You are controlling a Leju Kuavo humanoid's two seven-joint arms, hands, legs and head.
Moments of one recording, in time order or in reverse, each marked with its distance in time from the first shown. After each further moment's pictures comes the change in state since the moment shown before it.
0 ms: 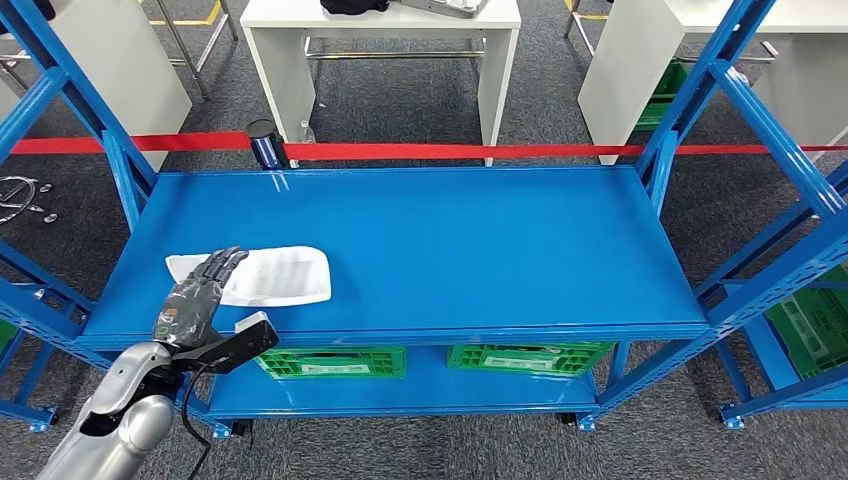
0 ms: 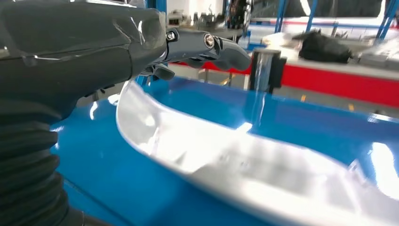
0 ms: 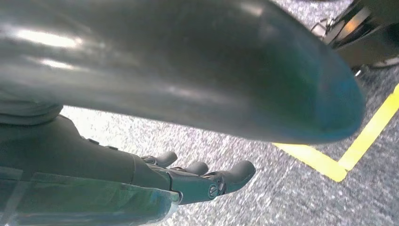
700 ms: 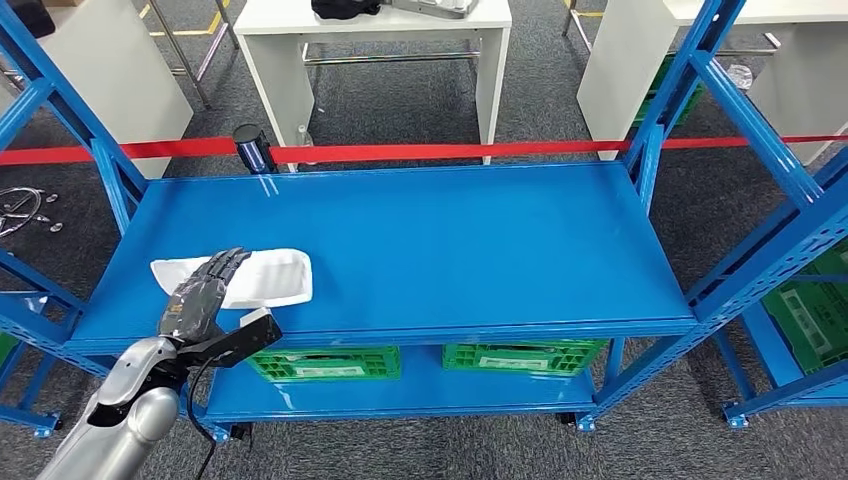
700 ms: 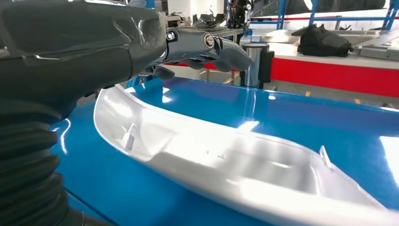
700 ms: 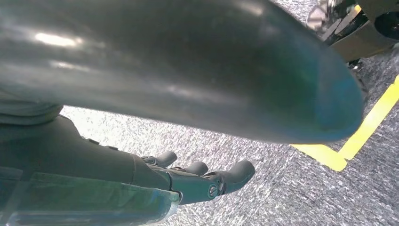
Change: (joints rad) left arm -0.047 -0.012 -0.008 0.069 -0.004 -0.008 0.000; right arm -0.011 0.004 0.006 0.002 -0.001 0.000 0.001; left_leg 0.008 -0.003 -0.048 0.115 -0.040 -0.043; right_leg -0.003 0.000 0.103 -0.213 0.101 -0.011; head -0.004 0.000
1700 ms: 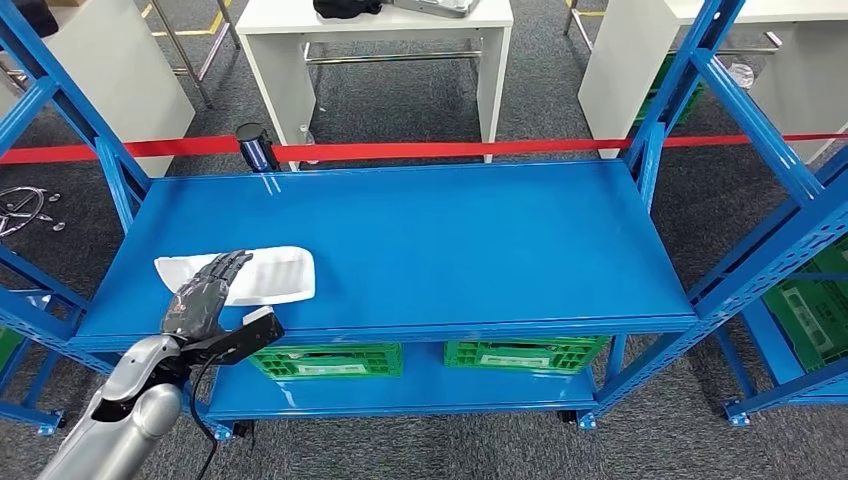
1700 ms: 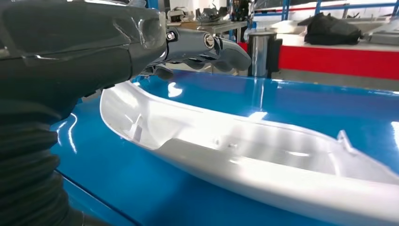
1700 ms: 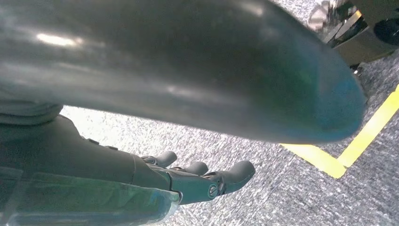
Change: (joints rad) left arm -0.028 -0.006 -0.006 0.057 -0.010 -0.015 0.005; right arm -0.011 0.004 0.011 0.001 0.011 0.015 0.002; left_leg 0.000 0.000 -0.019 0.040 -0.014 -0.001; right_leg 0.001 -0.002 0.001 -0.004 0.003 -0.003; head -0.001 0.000
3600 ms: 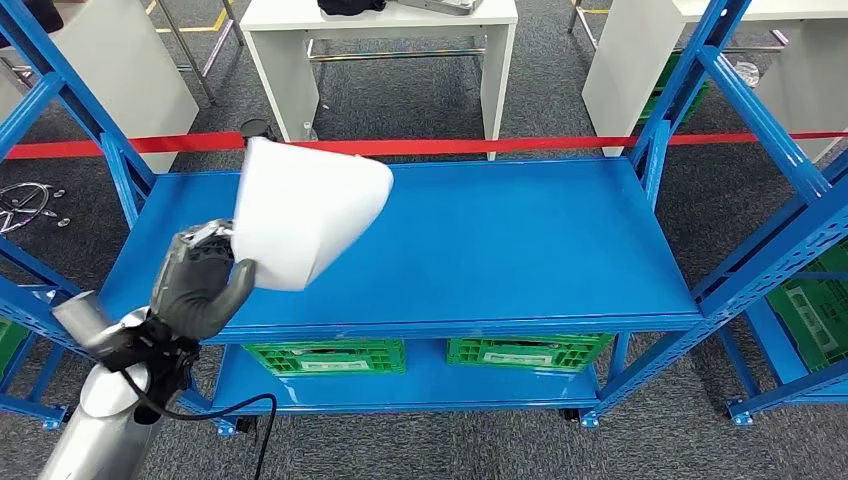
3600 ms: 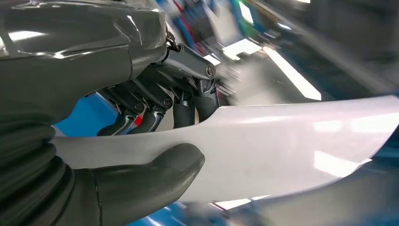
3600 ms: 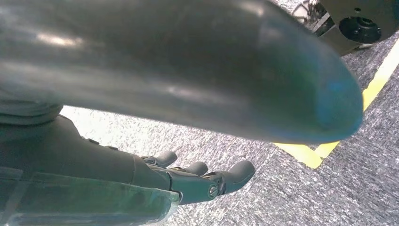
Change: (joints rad) left arm -0.007 -0.120 0.044 -0.397 1.040 -0.362 -0.499; right arm -0.041 -0.012 0.002 0.009 0.002 0.025 -0.038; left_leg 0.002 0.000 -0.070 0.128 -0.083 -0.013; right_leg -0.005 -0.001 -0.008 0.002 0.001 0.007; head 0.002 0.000
